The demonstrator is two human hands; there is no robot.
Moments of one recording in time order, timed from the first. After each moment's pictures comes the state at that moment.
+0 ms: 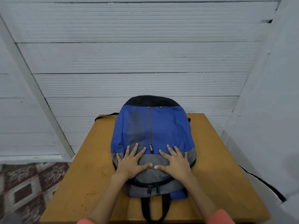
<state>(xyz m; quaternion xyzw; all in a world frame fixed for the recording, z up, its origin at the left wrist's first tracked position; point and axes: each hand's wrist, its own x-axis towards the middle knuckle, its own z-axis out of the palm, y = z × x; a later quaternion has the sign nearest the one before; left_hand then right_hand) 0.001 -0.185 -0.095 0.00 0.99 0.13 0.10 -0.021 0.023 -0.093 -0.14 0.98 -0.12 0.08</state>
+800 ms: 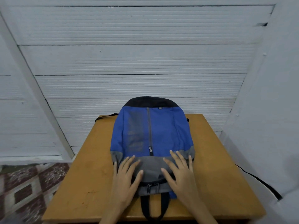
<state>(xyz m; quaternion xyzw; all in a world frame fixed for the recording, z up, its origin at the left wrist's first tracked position) 0.082 -0.181 -0.115 0.00 0.95 0.28 -0.17 0.043 0.040 -0.106 -0.19 0.93 -0.24 -0.21</state>
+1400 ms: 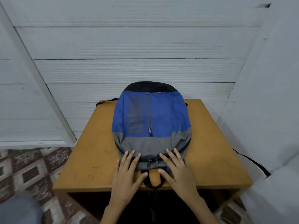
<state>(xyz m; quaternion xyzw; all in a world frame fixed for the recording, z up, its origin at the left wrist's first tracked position) 0.143 -0.171 -0.143 0.02 0.97 0.20 -0.13 0.105 0.050 -0.127 -0.19 0.96 -0.21 -0.05</state>
